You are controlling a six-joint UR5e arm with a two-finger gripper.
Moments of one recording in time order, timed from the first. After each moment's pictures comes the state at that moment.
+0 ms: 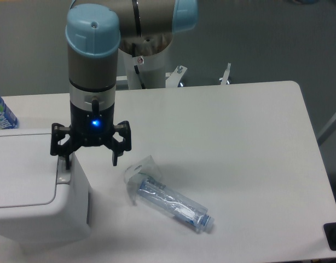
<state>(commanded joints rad) 2.18 -1.83 -1.39 -1.17 1.35 -0.06</state>
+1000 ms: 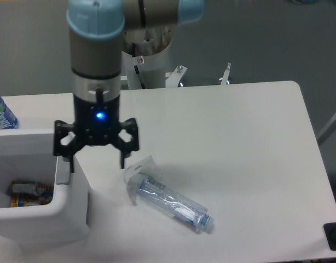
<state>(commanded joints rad) 2.29 -1.82 -1.30 -1.06 1.50 -0.01</state>
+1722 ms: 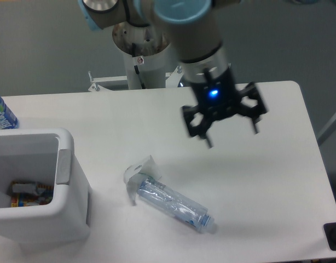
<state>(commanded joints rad) 2.57 -1.74 -1.45 -1.09 1.83 0.70</state>
